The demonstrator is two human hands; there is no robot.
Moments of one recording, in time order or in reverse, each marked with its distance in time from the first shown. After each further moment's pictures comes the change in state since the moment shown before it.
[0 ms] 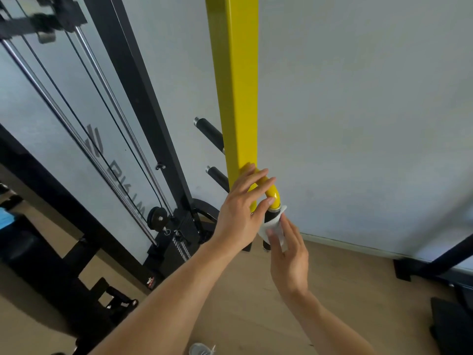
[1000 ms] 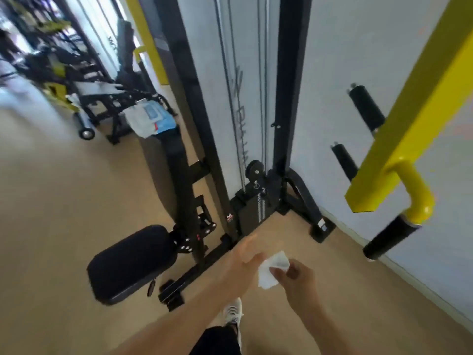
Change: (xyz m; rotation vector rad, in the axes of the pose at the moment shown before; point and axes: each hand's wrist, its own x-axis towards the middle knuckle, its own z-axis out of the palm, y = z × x) left_hand -0.224 -0.008 -0.058 -0.194 0.069 -1.262; right_hand -0.085 0.046 0.075 -0.140 -0.912 0.358
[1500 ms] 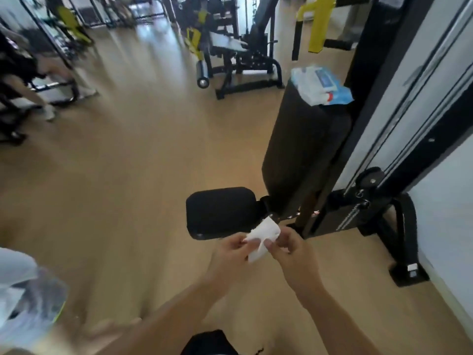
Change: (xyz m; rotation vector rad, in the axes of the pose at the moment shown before) left_hand -0.110 -0.127 -0.168 -0.666 0.450 -0.234; right_hand -0.059 -0.119 0.206 -0.016 -0.569 -0.276
